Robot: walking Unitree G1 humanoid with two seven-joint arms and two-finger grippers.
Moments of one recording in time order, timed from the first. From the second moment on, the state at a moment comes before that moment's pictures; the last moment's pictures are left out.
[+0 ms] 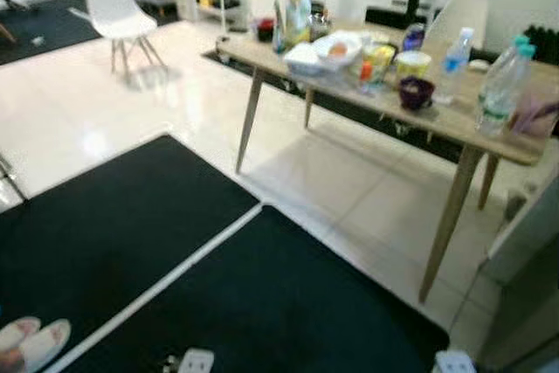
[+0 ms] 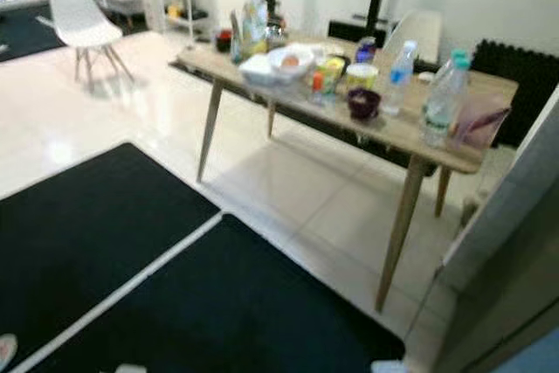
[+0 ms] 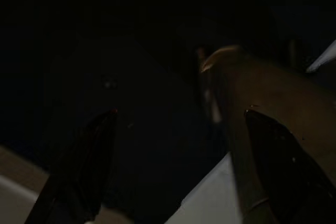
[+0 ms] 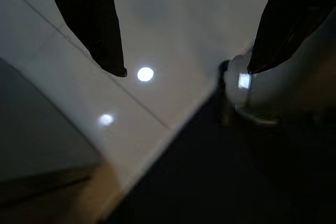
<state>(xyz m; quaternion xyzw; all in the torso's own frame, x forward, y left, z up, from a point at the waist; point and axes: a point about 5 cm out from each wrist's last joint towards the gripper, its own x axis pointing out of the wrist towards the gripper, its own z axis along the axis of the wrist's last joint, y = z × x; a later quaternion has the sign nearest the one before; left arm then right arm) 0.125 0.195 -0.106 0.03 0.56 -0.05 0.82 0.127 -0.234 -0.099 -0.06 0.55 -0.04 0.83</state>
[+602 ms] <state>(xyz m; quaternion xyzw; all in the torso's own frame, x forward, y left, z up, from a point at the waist) 0.132 0.182 -0.106 0.03 0.56 -0.06 0.82 0.127 -0.239 -0.097 -0.06 0.55 -0.04 0.83</state>
